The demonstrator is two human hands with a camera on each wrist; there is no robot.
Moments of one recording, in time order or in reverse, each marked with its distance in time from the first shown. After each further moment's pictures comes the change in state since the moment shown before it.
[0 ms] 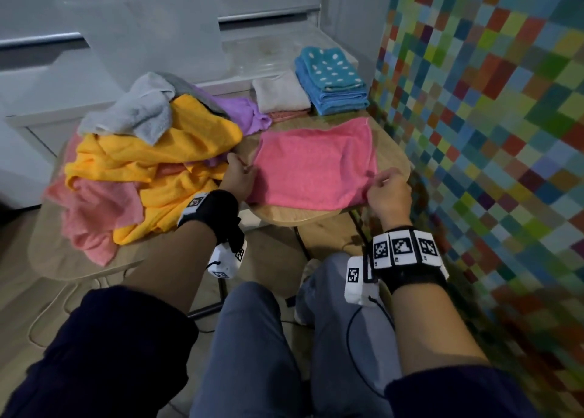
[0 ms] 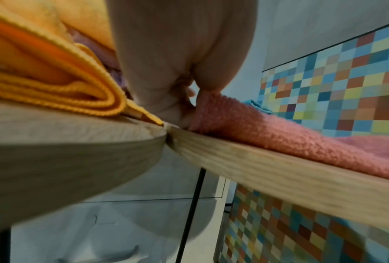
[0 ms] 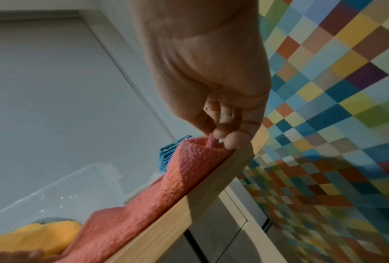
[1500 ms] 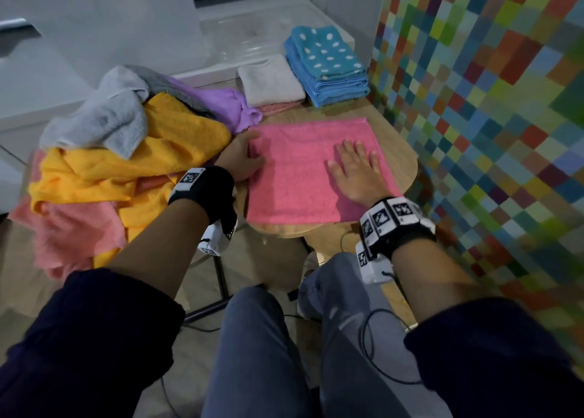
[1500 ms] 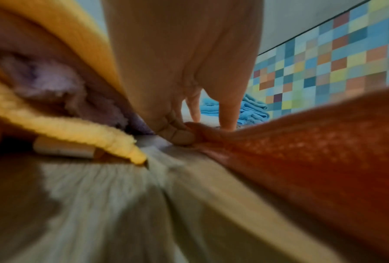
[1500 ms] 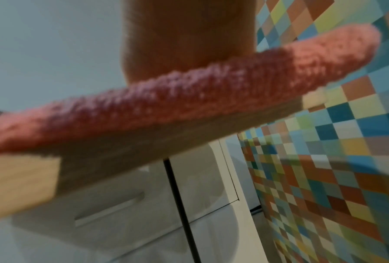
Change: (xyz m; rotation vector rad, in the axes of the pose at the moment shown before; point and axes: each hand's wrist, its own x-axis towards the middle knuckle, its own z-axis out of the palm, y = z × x) left_hand 0.062 0.020 -0.001 0.371 -0.242 0.192; right_hand 0.056 -0.011 0.051 -0.537 -0.417 -0.386
